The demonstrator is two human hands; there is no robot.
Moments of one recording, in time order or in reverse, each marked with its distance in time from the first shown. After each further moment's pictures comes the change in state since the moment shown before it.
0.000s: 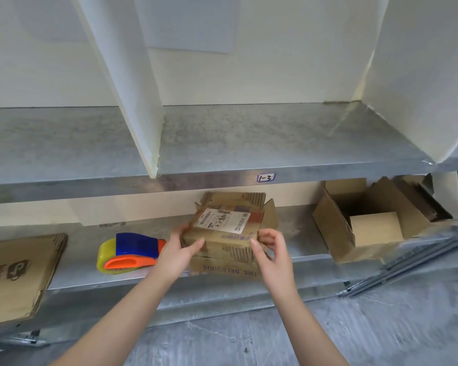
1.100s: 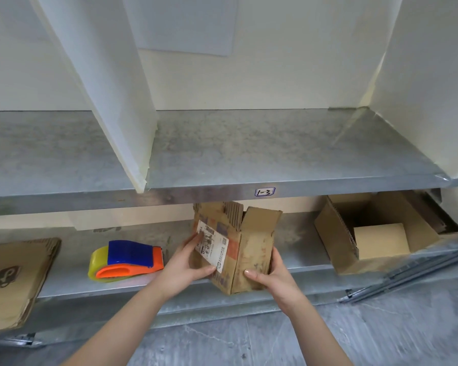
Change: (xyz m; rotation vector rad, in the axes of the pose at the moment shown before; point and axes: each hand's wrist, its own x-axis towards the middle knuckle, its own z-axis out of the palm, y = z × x) left_hand 0.016 -0.015 0.013 0.147 -0.256 0.144; right_hand 0.034 0.042 -0.024 0.215 -0.374 0.336
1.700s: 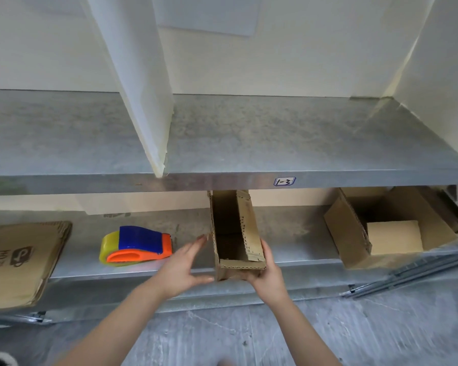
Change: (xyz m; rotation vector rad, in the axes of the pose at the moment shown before) left_hand -0.021 -0.018 -0.011 0.468 -0.082 0.031; right_hand 0.012 0.043 0.034 -0.400 0.146 -0.190
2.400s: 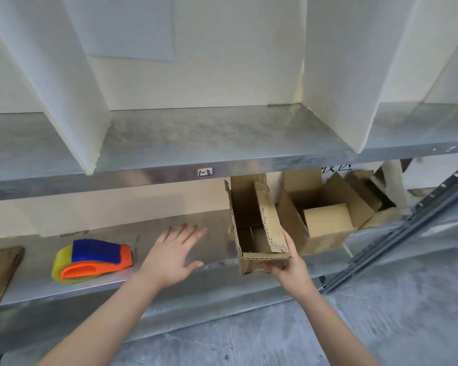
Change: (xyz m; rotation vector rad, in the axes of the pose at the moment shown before) left_hand 0.024 0.074 0.019 0.715 0.197 0.327; right_hand -0.054 0.005 -0.147 -0.040 0.160 -0.041
